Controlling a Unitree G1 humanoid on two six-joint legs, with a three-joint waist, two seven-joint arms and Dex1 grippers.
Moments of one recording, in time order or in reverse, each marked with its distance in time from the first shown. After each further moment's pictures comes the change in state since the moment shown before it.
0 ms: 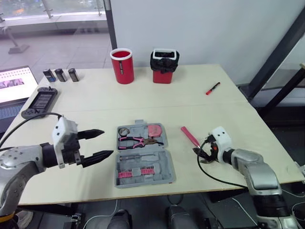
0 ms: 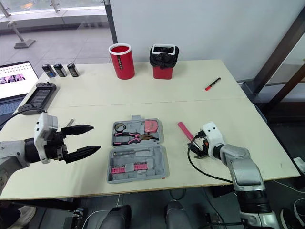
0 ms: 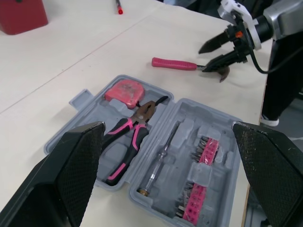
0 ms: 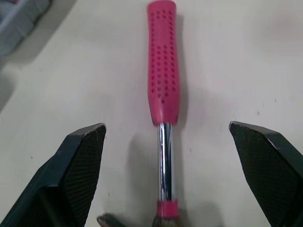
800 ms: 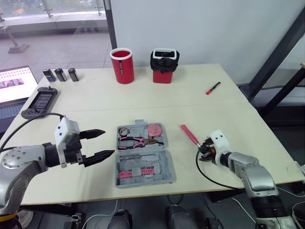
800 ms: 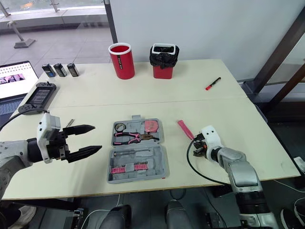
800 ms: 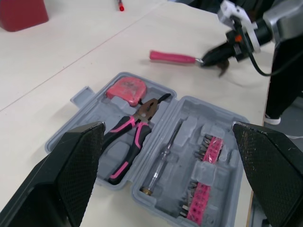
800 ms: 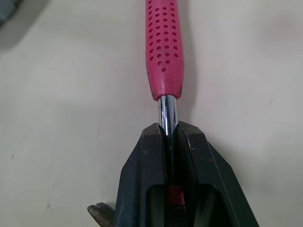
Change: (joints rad) left arm -0.009 -0.006 -0.006 0.048 0.032 -0.031 -0.018; right arm -0.101 -0.086 0.141 0.070 -0.031 -0.133 -0.049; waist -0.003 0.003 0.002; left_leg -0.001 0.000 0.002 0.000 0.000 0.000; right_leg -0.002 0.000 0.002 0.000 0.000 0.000
